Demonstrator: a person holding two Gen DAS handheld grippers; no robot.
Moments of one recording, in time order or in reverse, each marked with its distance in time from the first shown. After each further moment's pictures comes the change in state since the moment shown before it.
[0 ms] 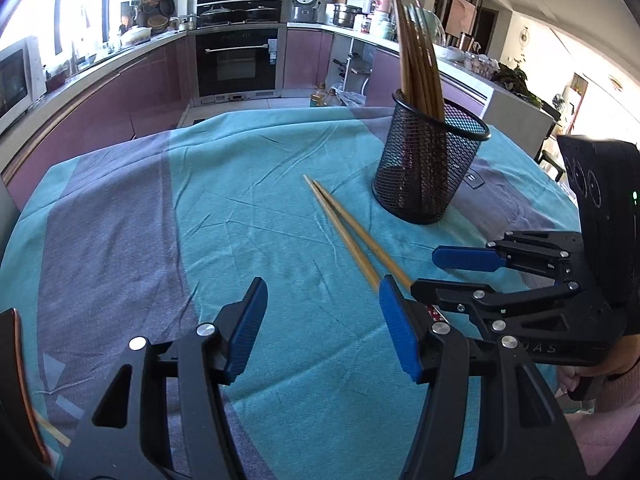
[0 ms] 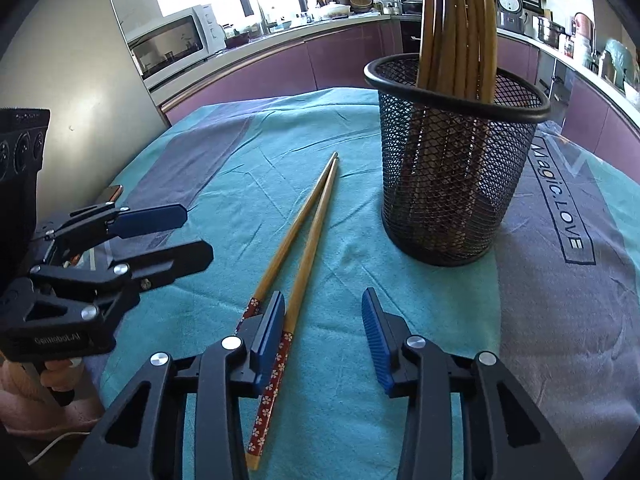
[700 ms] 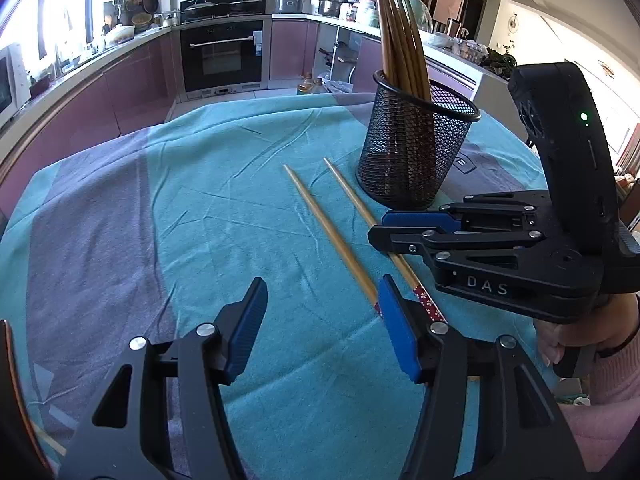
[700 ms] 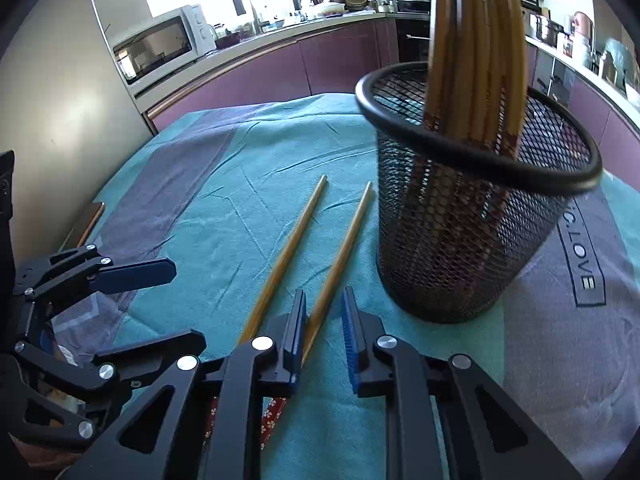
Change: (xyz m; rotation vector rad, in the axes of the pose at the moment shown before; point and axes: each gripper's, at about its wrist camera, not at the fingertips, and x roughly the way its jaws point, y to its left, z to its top) left arm 0.017 -0.008 0.001 0.032 0.041 -0.033; right arm 0.013 -0.014 0.021 0.031 0.003 -0.007
